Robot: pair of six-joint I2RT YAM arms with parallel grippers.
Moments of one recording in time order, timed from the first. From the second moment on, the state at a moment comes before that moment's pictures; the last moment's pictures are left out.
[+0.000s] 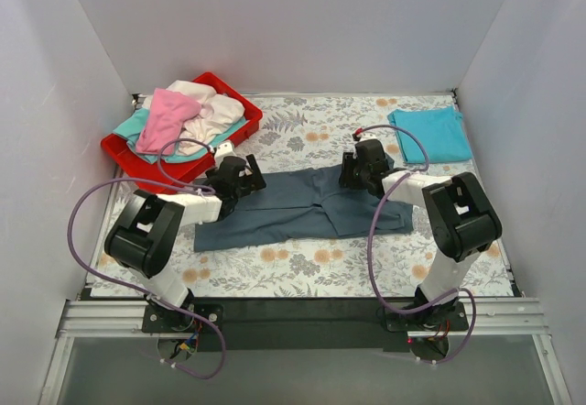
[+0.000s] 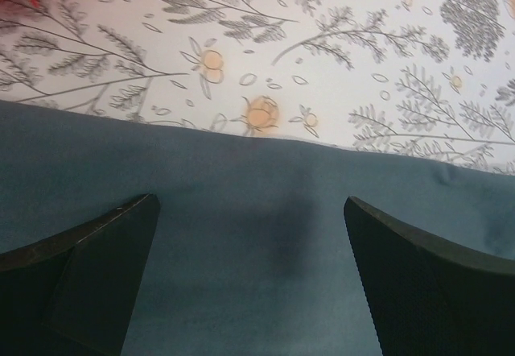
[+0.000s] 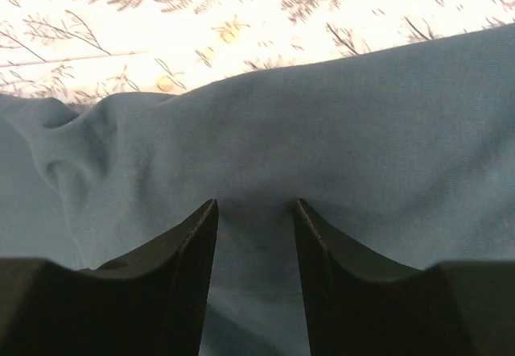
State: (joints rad) left arm -0.44 1.67 0.72 0.31 -0.30 -0.61; right arm 0.42 1.74 0.89 0.08 0.03 0.36
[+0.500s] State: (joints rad) left arm -0.42 1.67 0.77 0.15 -0.40 -0.59; right arm 0.36 1.70 0.95 0.01 0.04 0.29
